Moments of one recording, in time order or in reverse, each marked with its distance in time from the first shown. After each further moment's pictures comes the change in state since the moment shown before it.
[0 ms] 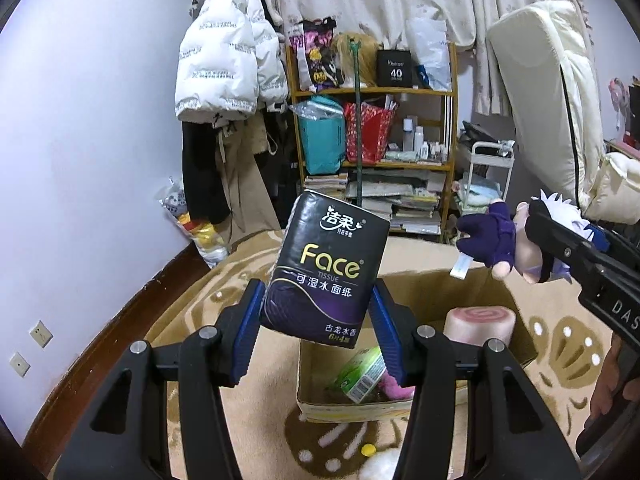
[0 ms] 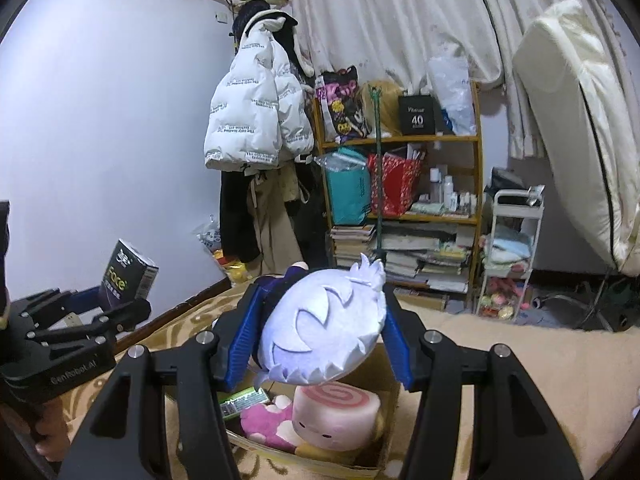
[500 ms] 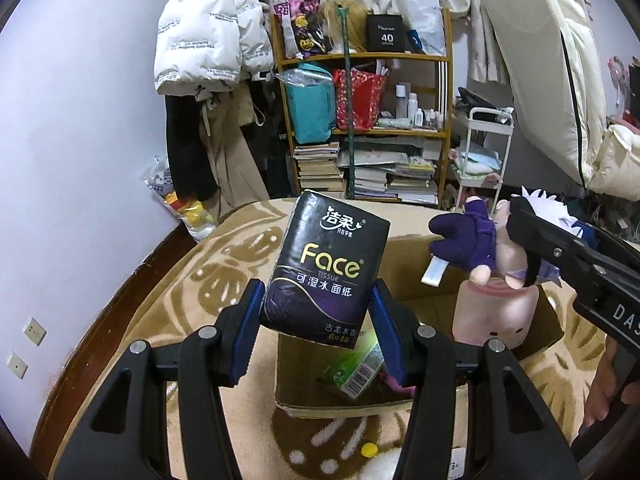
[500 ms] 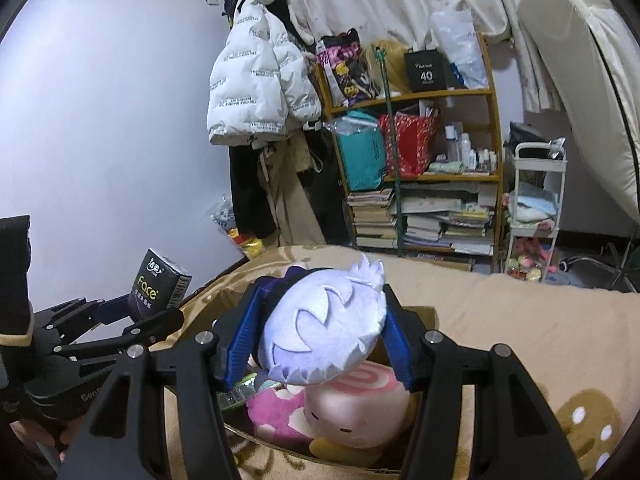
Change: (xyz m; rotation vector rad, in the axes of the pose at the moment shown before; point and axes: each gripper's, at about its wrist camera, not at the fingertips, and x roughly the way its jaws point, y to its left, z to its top) left arm 0.049 -0.014 -0.014 0.038 0.098 -0.026; right arm 0.041 -0.011 -0.032 0.067 0.102 0.075
